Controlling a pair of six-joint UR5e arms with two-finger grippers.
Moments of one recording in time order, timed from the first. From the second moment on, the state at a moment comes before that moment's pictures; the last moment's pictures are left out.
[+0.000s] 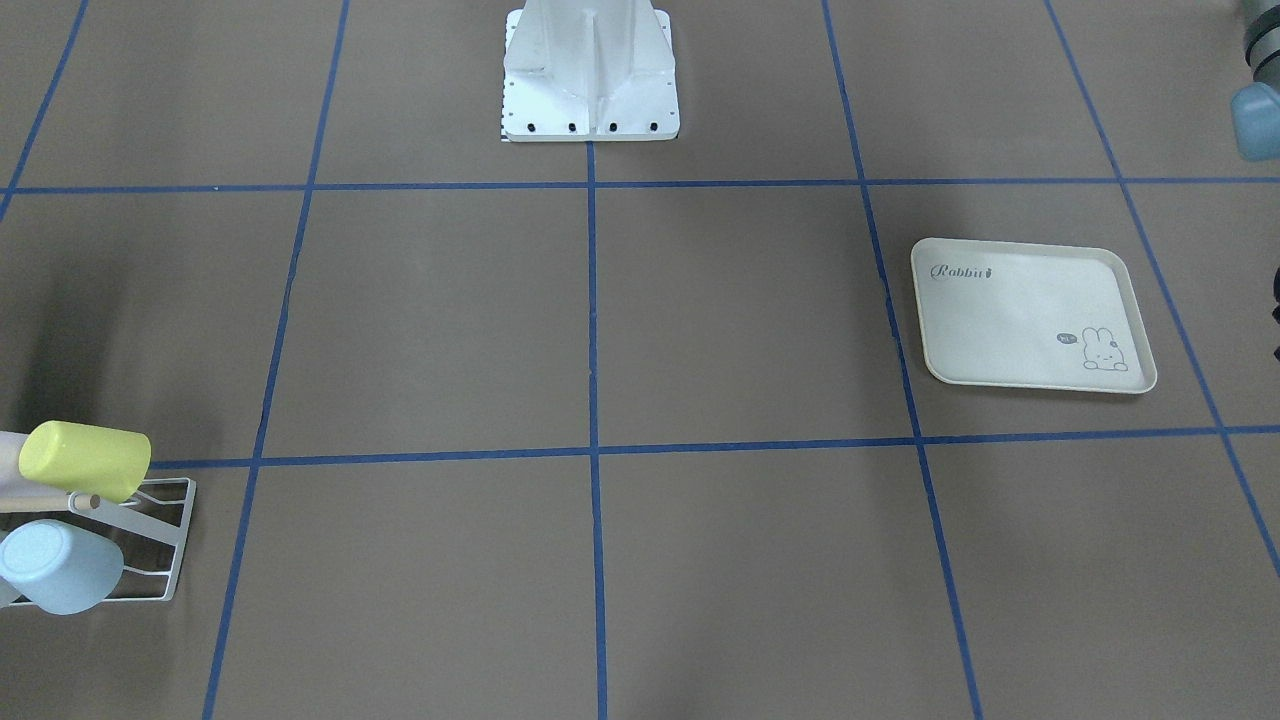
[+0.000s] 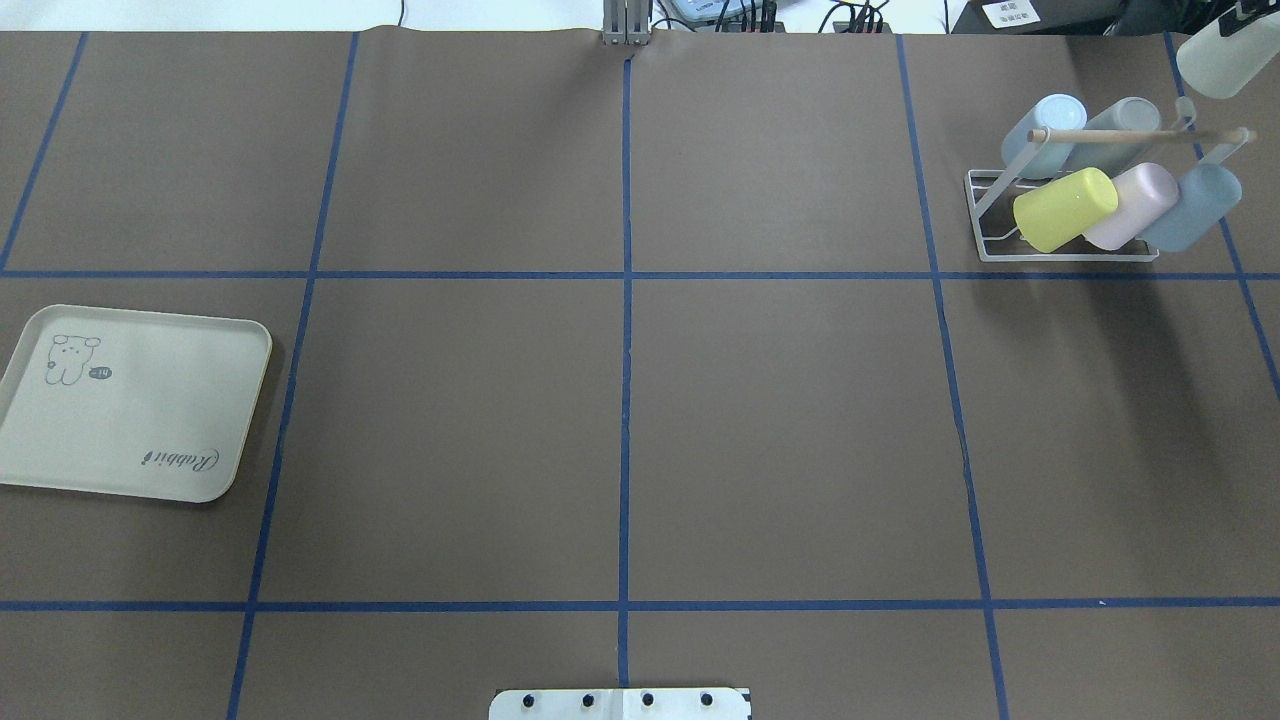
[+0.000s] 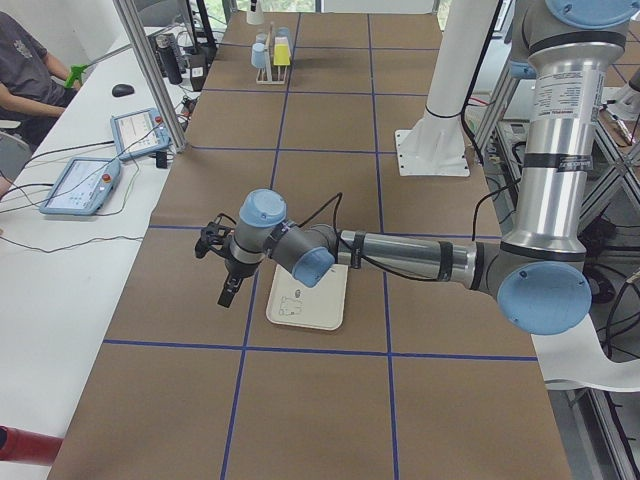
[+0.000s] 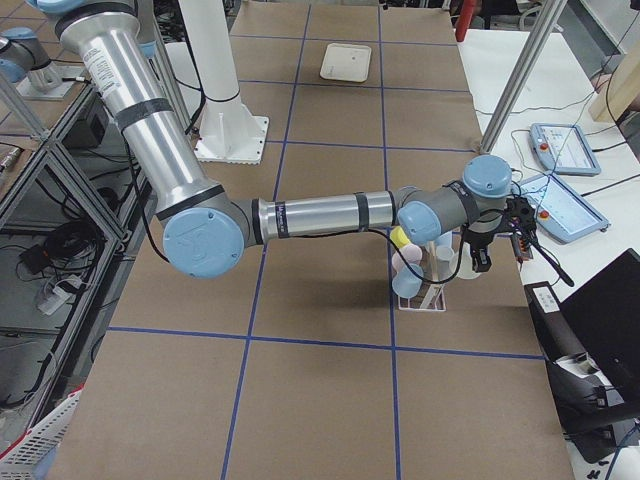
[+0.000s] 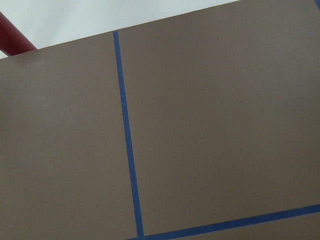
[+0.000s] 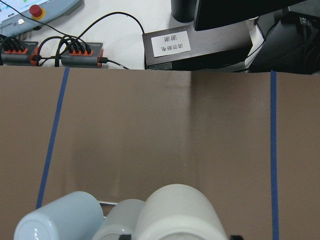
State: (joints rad) left arm -1.38 -1.62 -1.60 -2.13 -2.12 -0.35; right arm 1.48 -1.09 1.22 -1.22 2.36 0.35
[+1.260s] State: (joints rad) left arm -1.38 -1.59 -1.62 -2.13 -2.13 -0.36; right arm 1.42 -1.10 1.16 -1.22 2.33 0.35
